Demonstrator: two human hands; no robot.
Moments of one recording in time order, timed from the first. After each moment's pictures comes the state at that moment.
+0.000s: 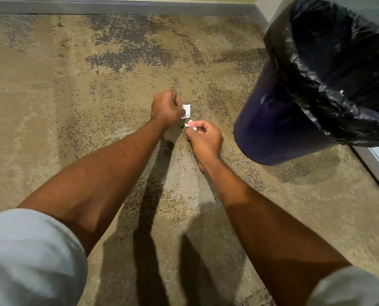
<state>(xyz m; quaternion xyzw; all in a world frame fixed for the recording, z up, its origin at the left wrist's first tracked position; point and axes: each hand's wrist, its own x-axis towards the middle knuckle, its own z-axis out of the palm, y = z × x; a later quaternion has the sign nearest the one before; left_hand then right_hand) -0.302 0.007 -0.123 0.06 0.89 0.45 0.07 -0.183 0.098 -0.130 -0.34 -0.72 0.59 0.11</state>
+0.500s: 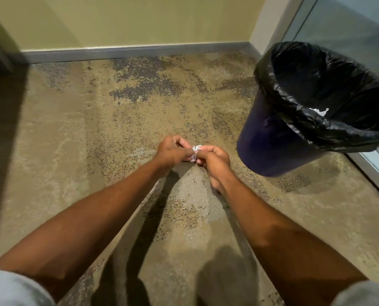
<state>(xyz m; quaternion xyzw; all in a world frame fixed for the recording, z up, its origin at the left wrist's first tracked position) -0.227 -0.040 -0.110 0.03 0.75 0.62 0.23 -0.152 0.100 -0.108 -0.33 -0.59 0.74 0.02</state>
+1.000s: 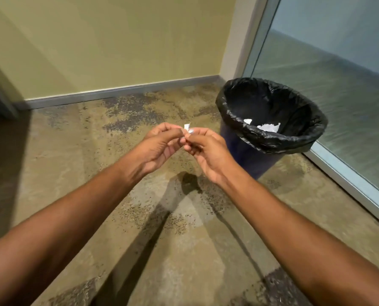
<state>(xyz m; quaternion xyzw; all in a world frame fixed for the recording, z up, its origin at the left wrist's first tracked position) -0.187 -0.046 0.051 0.06 0.49 0.82 0.29 -0.106 0.091 0.062 -0.16 -0.50 0.85 0.08</state>
